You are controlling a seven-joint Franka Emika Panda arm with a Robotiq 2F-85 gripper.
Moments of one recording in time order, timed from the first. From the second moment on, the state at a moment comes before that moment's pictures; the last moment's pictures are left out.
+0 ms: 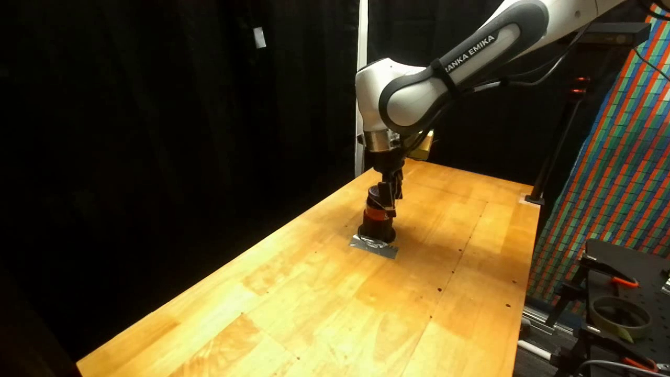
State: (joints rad) arm 0.13 0.64 0.06 -1.60 -0.13 2.04 -0.09
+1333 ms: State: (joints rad) arm 0.58 0.31 -0.62 -2.42 -0.90 3.32 0.60
